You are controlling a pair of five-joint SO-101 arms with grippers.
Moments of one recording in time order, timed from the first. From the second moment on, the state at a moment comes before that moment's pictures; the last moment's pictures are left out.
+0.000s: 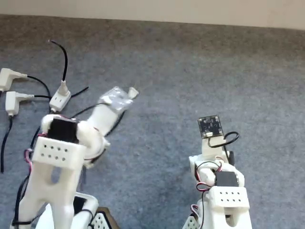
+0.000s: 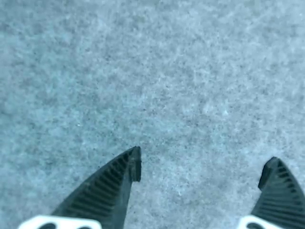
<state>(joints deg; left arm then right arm) 3.2 -42.1 34.4 98.3 -23.3 -6.6 -68.0 86.2 48.7 11.6</state>
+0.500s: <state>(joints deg) -22.8 -34.2 30.9 86.6 -40.1 -6.6 -68.0 86.2 48.7 11.6</state>
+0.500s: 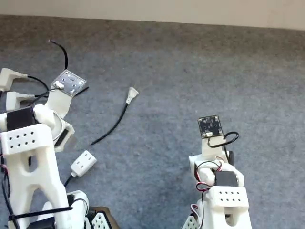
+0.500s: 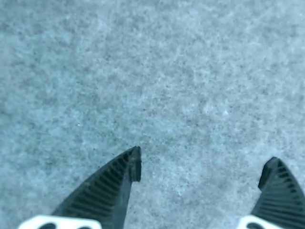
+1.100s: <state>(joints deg) -15.7 -34.2 58.1 66.6 -56.4 -6.6 -68.0 86.2 48.7 11.6</state>
